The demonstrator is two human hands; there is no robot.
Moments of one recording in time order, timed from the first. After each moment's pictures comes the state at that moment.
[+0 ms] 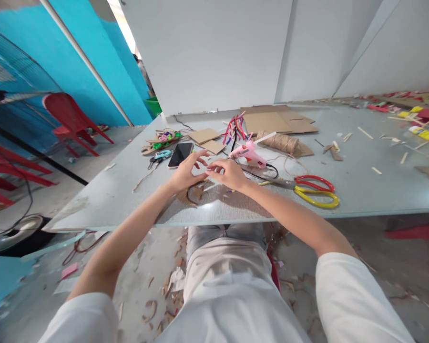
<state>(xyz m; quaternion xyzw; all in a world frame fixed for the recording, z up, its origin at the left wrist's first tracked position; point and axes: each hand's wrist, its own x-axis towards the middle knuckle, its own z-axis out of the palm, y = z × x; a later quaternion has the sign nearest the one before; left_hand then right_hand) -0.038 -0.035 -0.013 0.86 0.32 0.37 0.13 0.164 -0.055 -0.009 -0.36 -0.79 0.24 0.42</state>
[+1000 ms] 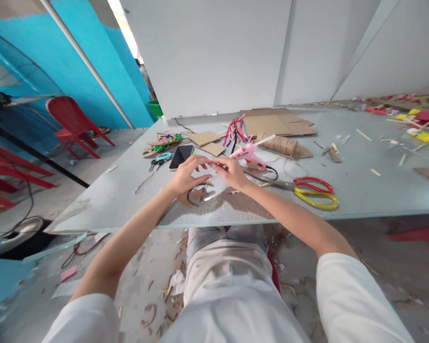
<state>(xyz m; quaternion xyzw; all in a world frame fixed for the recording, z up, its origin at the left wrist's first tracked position) -0.036 -0.045 -0.007 0.87 0.28 0.39 0.06 0.166 -0.050 -0.007 -0.35 -0.75 0.27 0.49</state>
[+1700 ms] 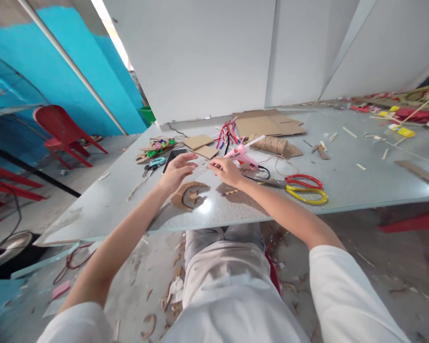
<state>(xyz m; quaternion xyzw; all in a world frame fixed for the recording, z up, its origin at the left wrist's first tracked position) -0.034 -0.030 -0.005 0.63 0.37 0.50 0.47 0.177 -0.032 -0.016 -0.37 -0.78 0.25 0.44</state>
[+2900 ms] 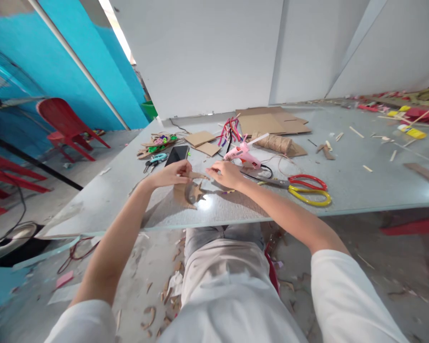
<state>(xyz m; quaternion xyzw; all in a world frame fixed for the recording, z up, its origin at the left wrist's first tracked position) -0.073 -0.029 0.015 0.86 0.39 0.19 0.26 0.175 -0.038 -0.021 -0.41 -0.84 0.13 0.34</state>
